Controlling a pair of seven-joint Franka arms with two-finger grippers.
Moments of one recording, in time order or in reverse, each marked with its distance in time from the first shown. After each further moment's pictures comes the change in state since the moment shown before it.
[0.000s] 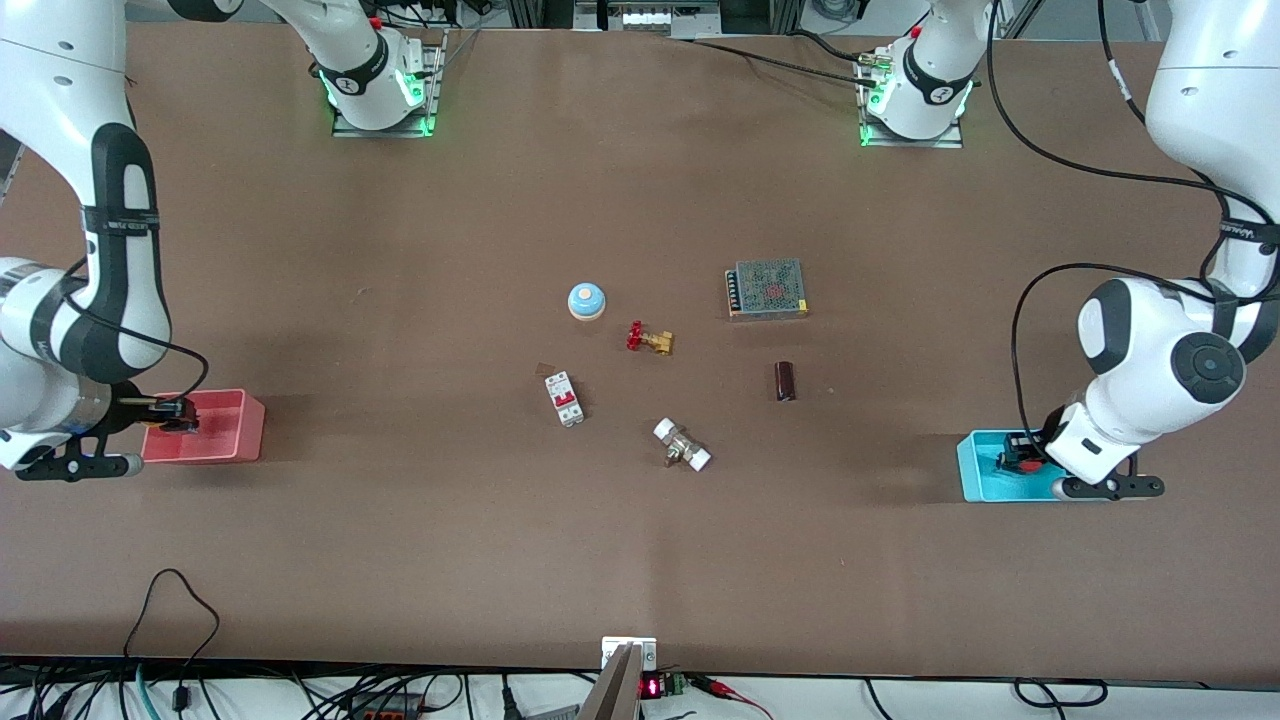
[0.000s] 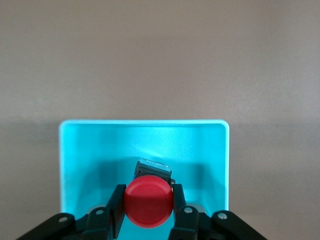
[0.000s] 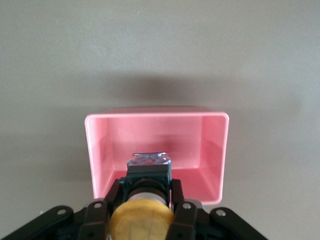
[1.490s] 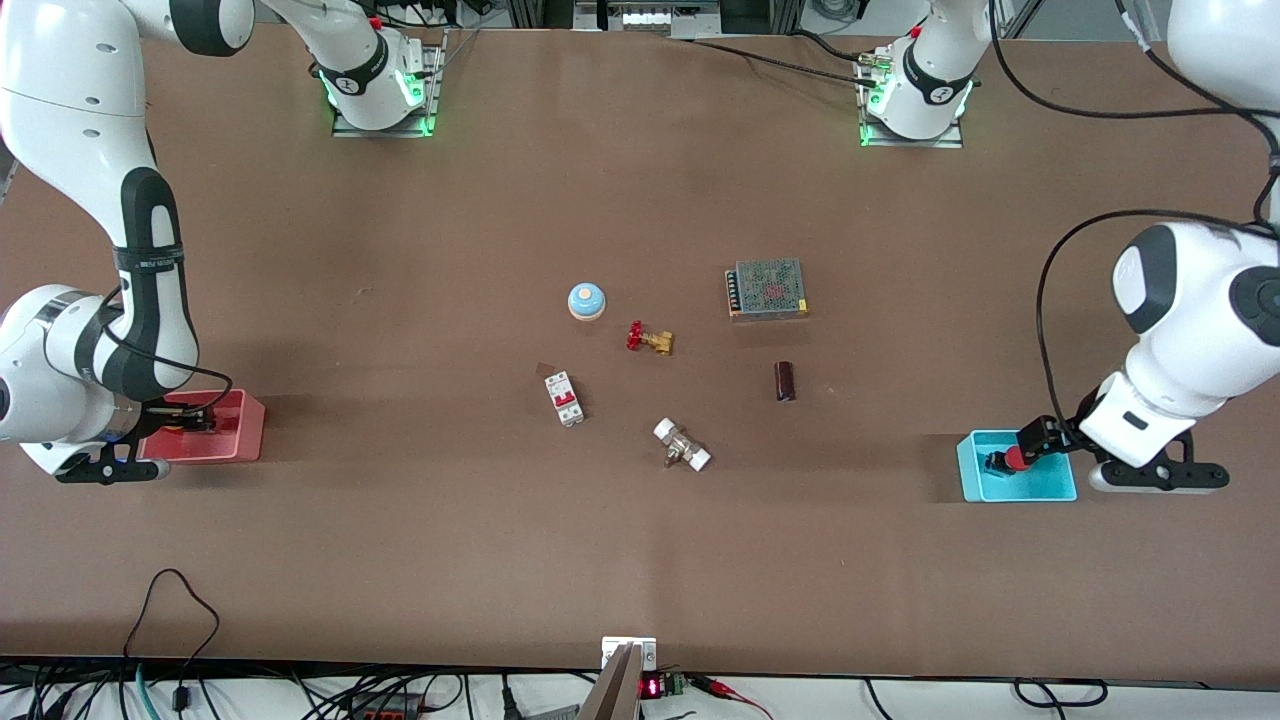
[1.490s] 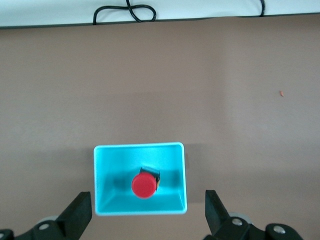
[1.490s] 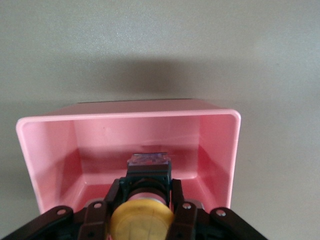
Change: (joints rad) left arm -0.019 -0.220 -0.053 0.052 0.000 -0.170 0.000; right arm -0.027 0.093 0.002 -0.001 0.002 0.037 0.001
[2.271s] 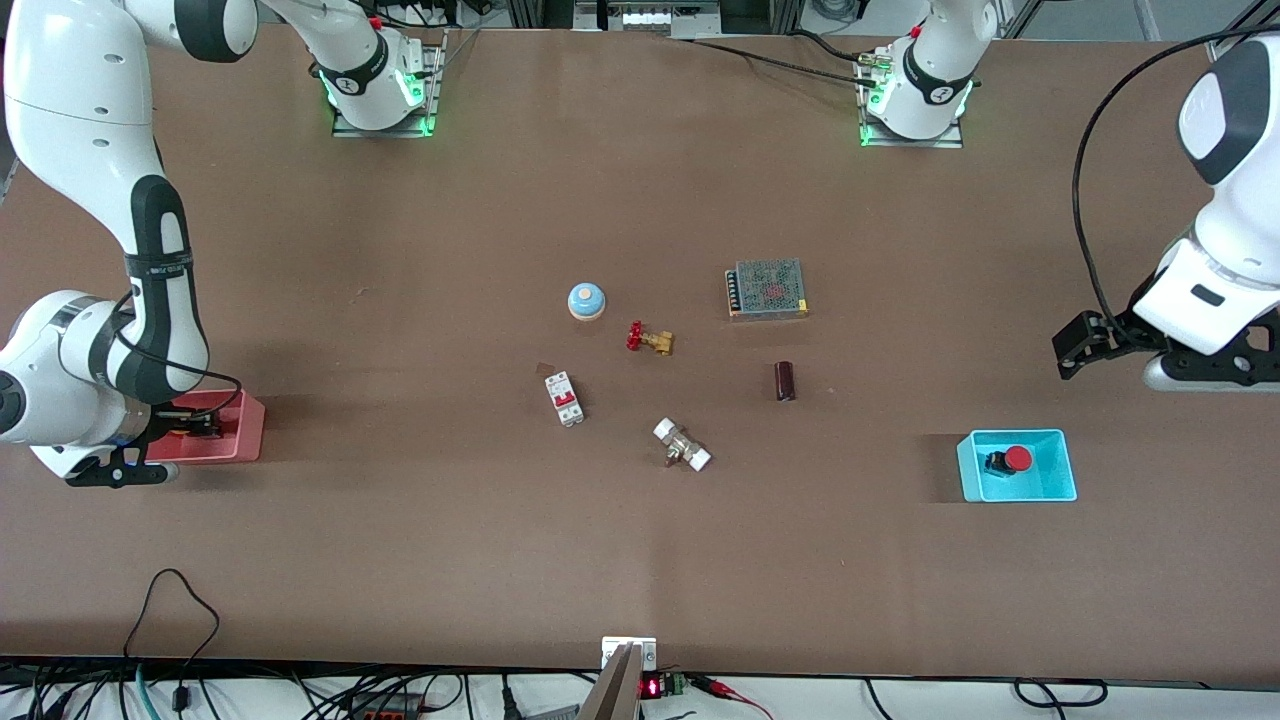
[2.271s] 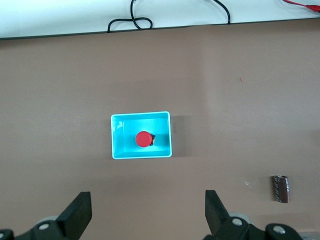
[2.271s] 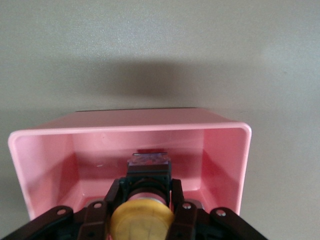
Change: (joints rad) left arm 0.000 -0.271 -0.048 0.002 -0.069 -0.277 0.000; right arm 0.000 0.019 0.006 0.000 0.005 0.038 0.000
